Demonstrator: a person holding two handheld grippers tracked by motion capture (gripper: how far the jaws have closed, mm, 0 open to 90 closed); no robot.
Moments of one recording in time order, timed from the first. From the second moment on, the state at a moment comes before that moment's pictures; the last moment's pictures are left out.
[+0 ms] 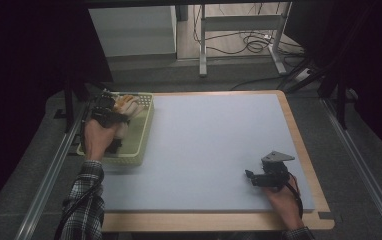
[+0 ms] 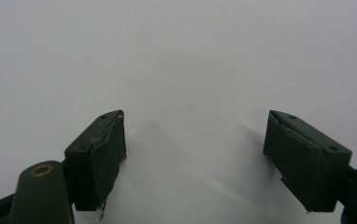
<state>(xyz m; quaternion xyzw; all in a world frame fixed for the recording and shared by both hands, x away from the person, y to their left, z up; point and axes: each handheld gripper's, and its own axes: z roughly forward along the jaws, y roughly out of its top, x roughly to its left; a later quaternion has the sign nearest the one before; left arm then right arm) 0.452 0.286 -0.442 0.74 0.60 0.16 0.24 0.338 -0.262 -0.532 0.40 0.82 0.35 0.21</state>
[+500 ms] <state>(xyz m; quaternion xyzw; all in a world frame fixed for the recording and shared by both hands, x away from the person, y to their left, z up) 0.484 0.258 -0.506 0.79 0.58 0.08 0.19 0.338 -0.262 -0.532 0.40 0.82 0.35 0.21</state>
